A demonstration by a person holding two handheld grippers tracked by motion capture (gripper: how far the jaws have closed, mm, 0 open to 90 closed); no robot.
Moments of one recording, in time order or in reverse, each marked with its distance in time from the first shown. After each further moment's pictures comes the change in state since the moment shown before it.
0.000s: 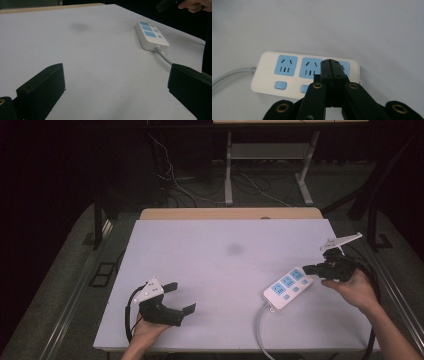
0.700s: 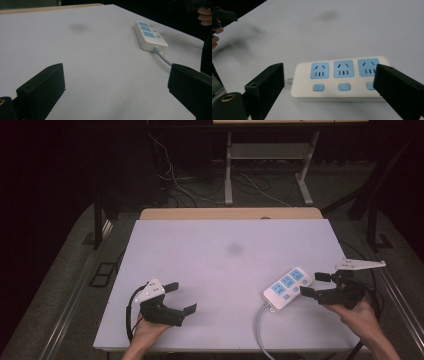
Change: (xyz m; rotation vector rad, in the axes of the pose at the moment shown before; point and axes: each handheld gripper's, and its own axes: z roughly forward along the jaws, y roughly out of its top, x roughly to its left) left arm -0.001 0.001 0.001 0.000 -0.006 0.004; right arm 0.043 -0.048 -0.017 -0.254 0.060 0.164
